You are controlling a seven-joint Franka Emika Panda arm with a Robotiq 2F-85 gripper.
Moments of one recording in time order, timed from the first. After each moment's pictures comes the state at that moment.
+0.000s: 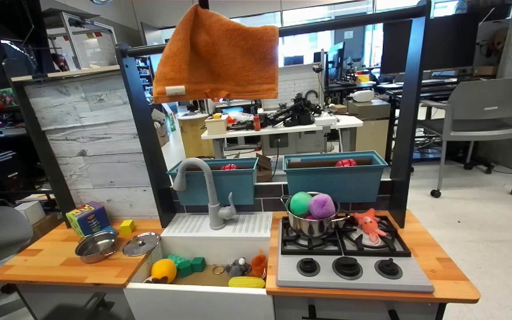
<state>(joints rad) -0.23 0.85 -0.12 -0.56 0.32 1.71 0.85</state>
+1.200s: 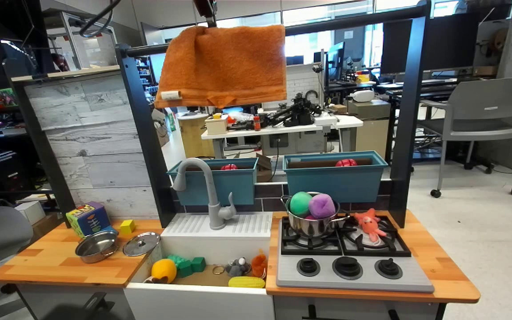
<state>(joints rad) -0.21 0.97 -0.12 -0.46 0.18 1.73 1.27</state>
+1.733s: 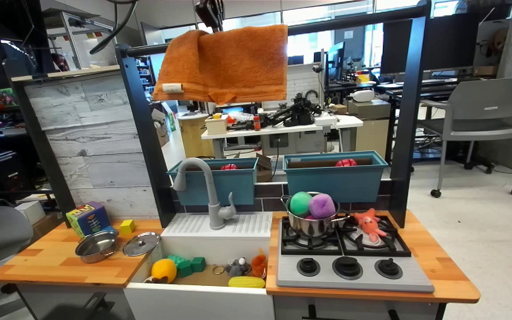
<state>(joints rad) -0.20 1.01 -0.12 -0.46 0.12 1.80 1.43</state>
